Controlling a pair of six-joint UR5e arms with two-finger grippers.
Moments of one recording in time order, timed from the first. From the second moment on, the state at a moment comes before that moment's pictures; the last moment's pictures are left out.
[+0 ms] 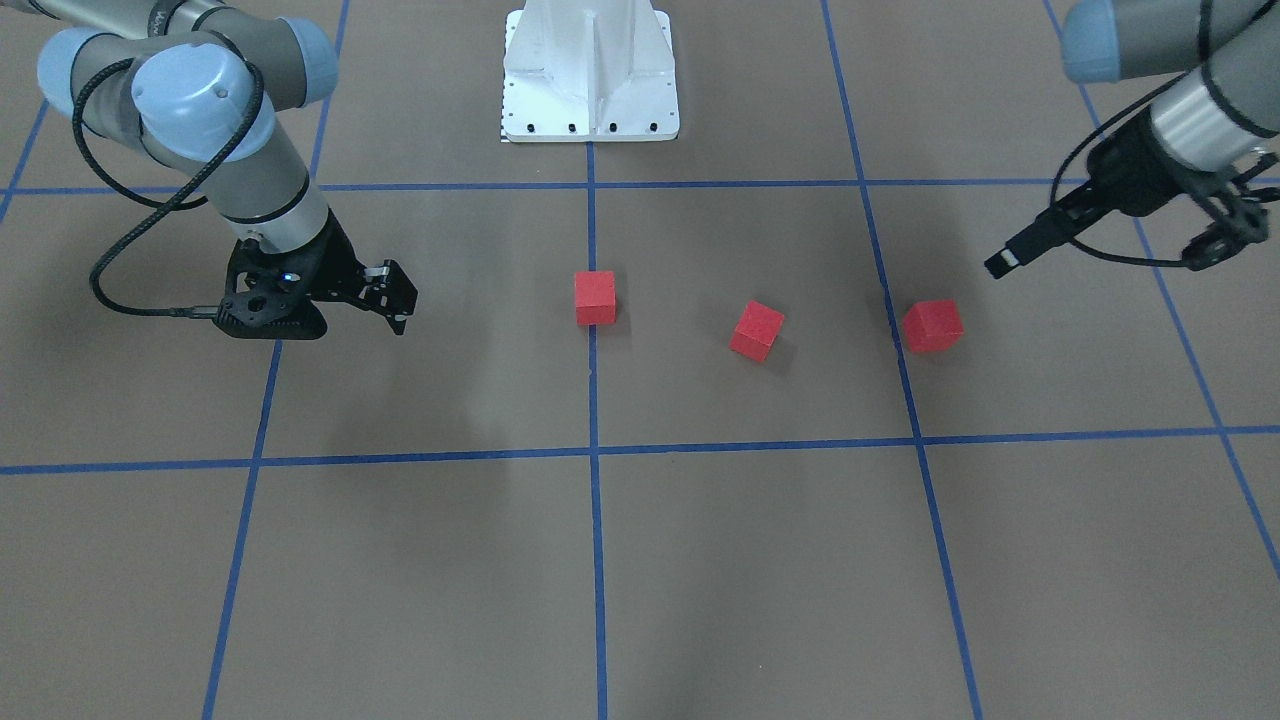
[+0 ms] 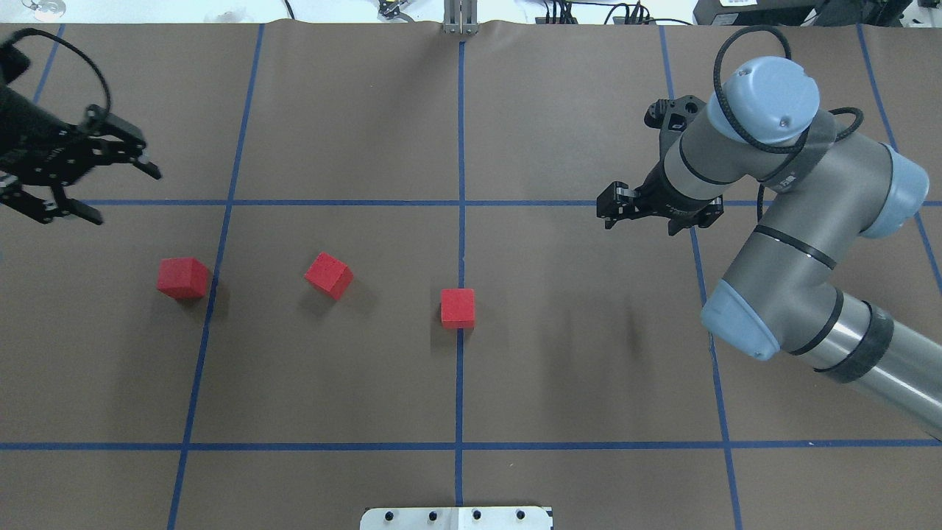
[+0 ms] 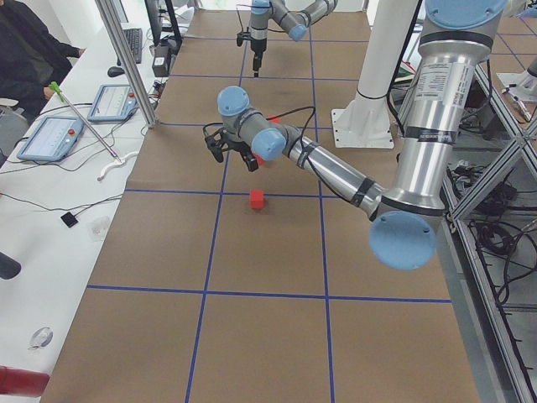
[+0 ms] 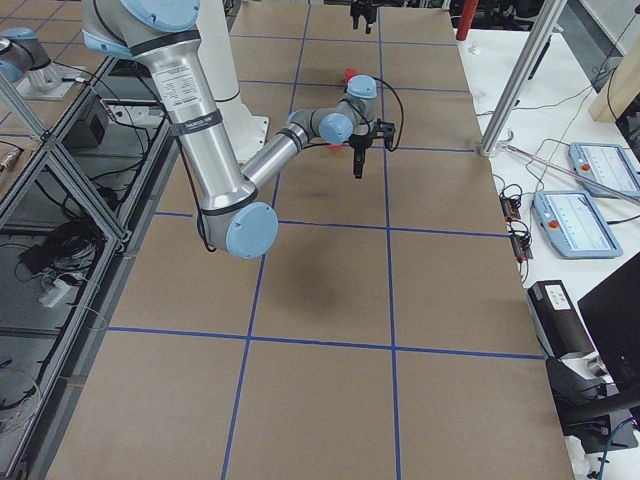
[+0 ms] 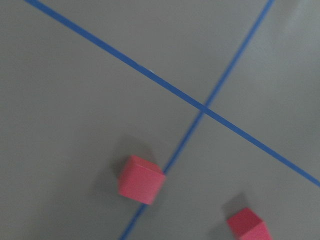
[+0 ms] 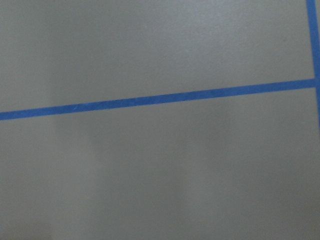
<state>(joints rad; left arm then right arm) -1.03 -1.80 -1.94 -1.73 -2.41 -1.49 0.78 -1.17 1.83 -1.53 2.05 1.09</state>
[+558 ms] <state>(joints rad) -0.76 -1.94 -1.91 -1.73 -2.14 -1.76 0.83 -1.30 1.83 -1.38 2.08 1.05</state>
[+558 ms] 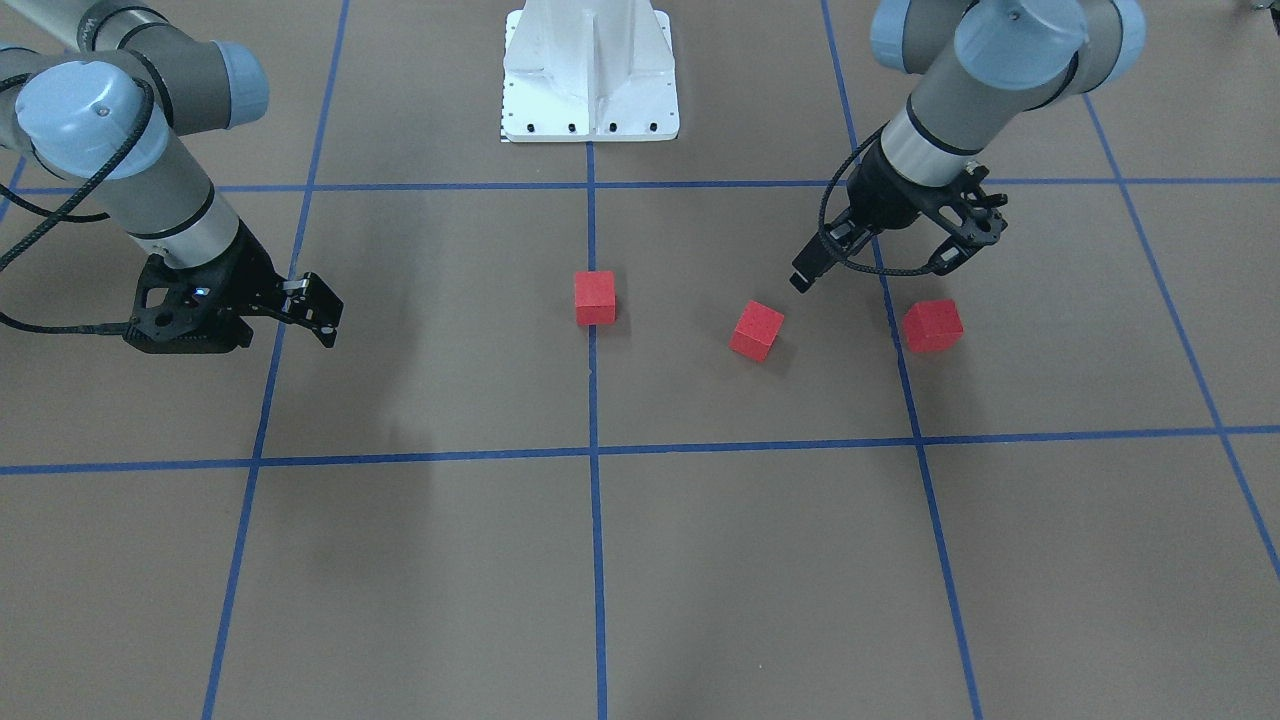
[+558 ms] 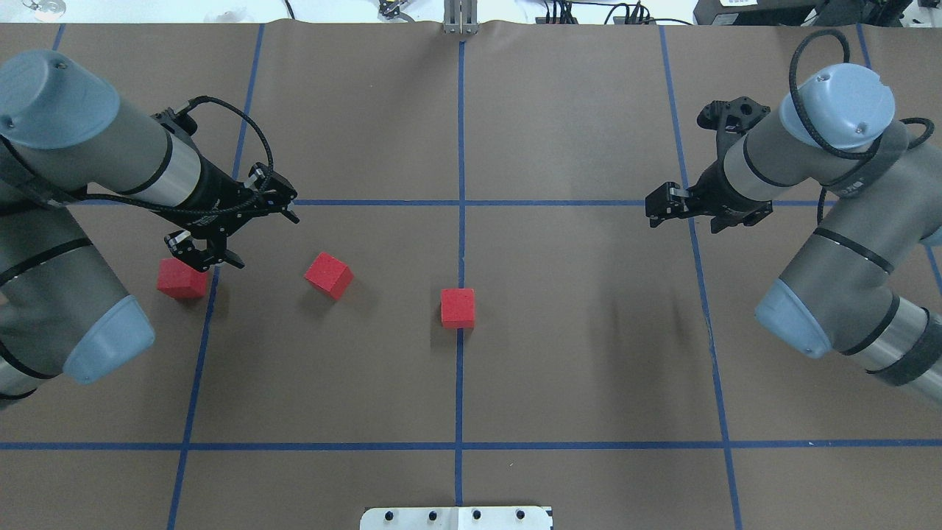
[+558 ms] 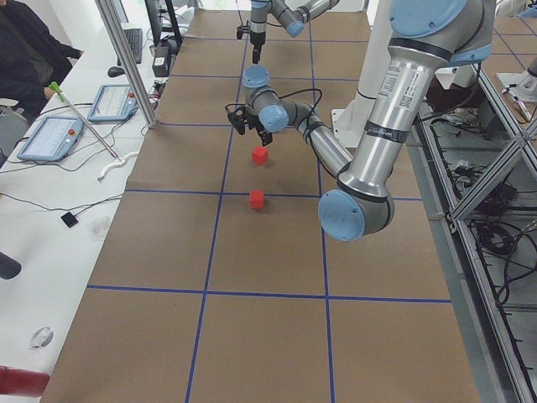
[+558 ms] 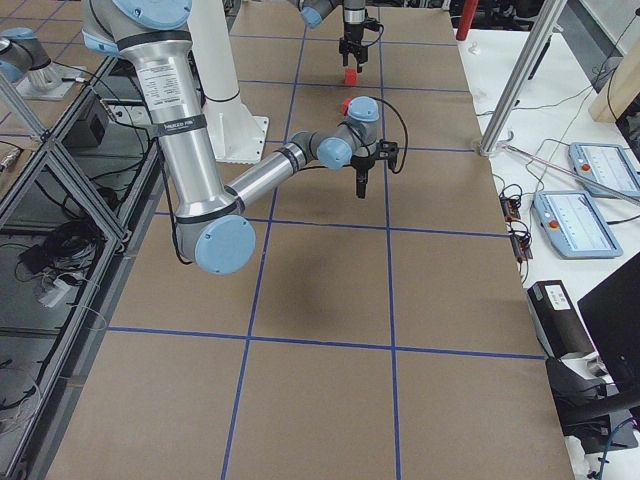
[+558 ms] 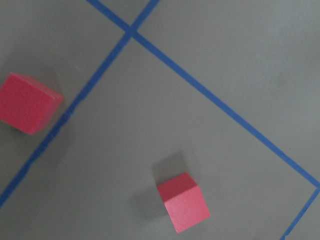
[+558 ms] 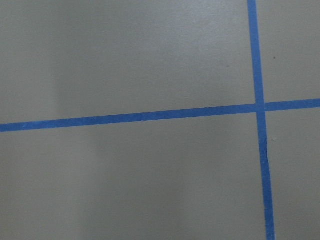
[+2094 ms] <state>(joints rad) -0.61 -2.07 -1.67 -1.75 -1.97 -1.87 0.85 -1.32 1.82 -1.34 2.10 1.05</state>
